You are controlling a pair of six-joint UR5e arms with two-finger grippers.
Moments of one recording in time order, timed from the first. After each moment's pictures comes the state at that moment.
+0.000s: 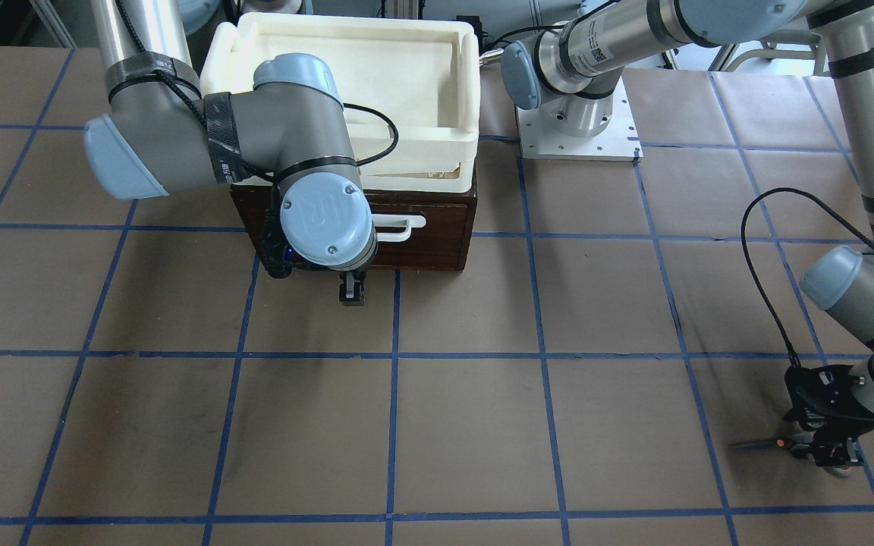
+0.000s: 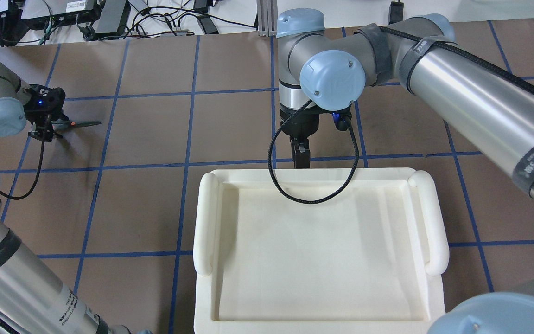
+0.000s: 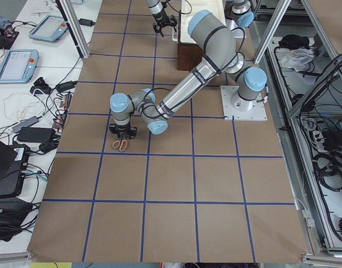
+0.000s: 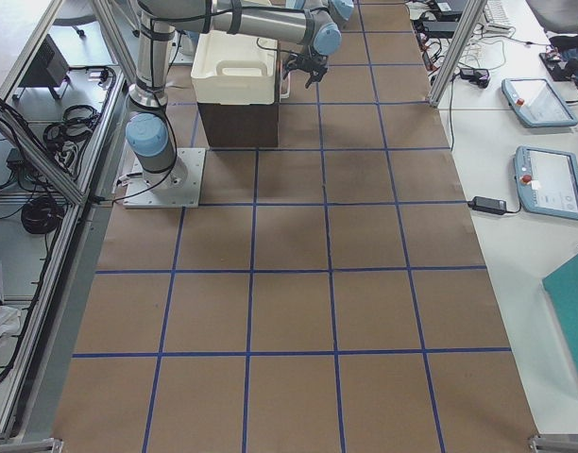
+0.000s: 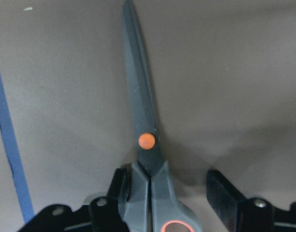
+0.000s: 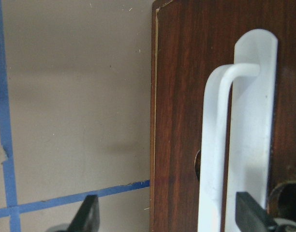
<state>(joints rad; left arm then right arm) -1.03 -2.27 -1.49 -0.85 1.54 2.19 1.87 -1.15 1.48 -1.47 -1.44 1.83</state>
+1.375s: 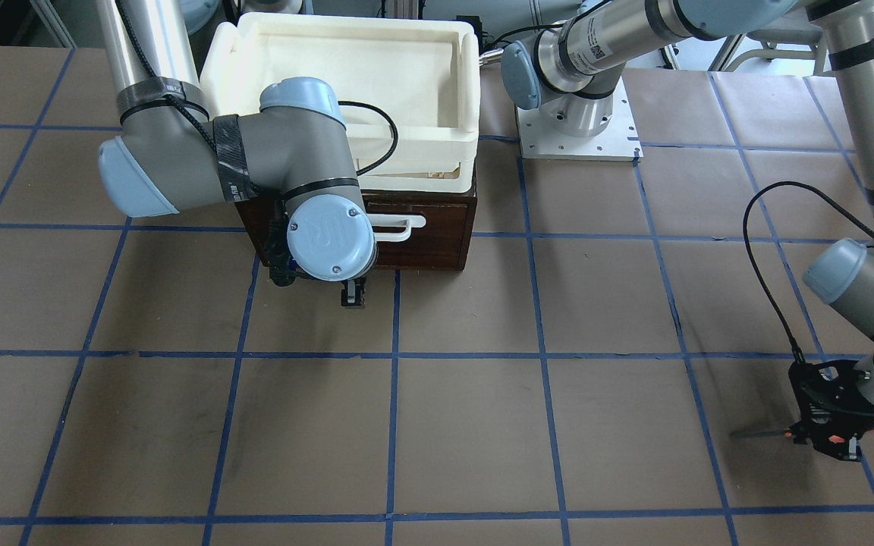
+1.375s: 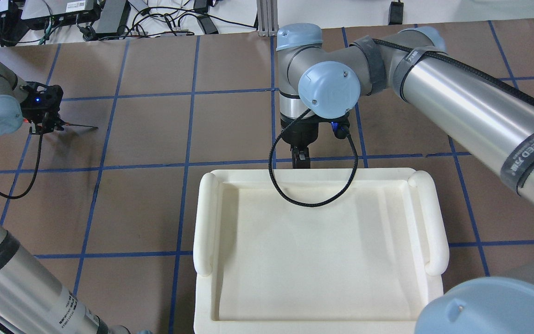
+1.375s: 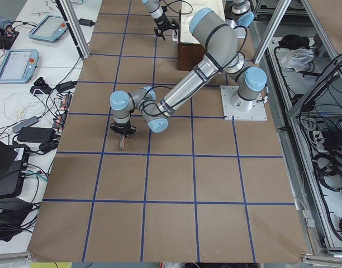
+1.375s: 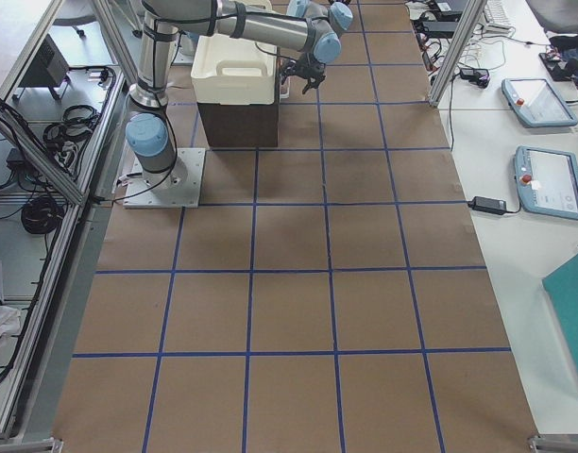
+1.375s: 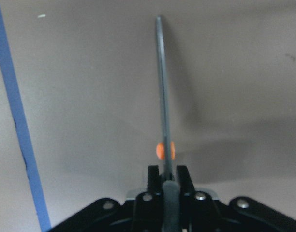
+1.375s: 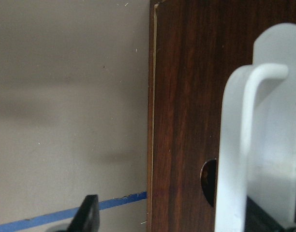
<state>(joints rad) -1.03 -2.25 -1.50 -0.85 1.54 2.19 1.87 -1.13 1.51 -1.49 -1.44 1.82</state>
